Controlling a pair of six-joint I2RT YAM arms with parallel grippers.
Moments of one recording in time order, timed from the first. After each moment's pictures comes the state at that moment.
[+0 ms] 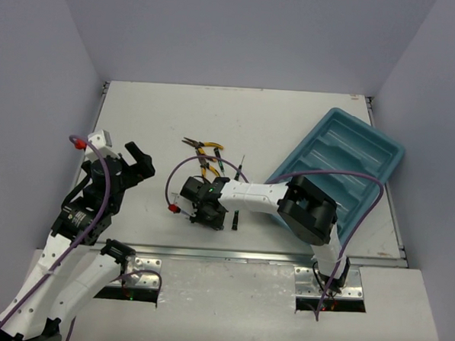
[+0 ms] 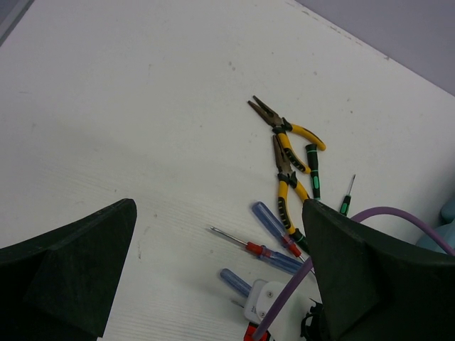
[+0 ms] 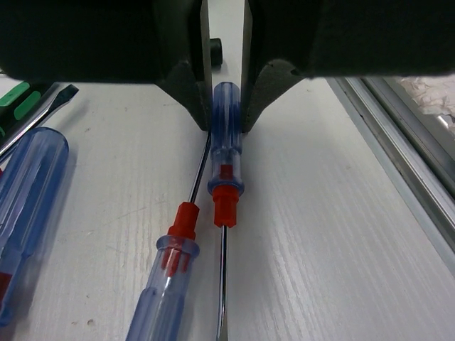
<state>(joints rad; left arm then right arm) -0.34 0.58 0.80 -0.67 -0.48 -0.60 1.12 2.05 1.37 -0.67 -0.03 -0.26</state>
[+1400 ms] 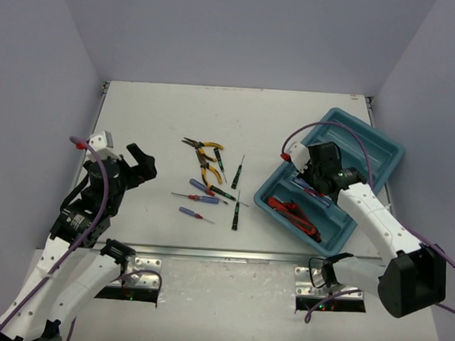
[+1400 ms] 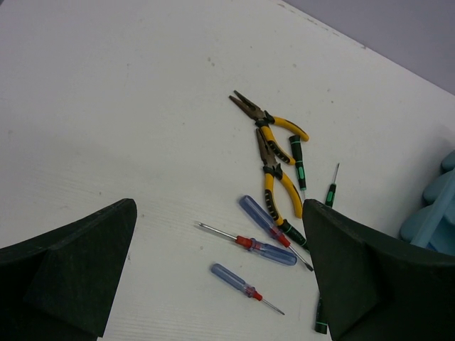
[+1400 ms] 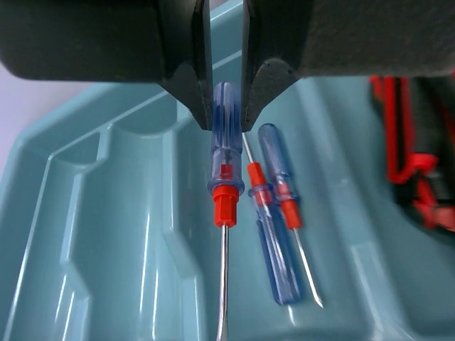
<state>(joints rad) -0.34 0.56 0.79 -0.65 -0.42 -0.57 0.32 1.17 0.82 -0.60 0.25 -0.65</state>
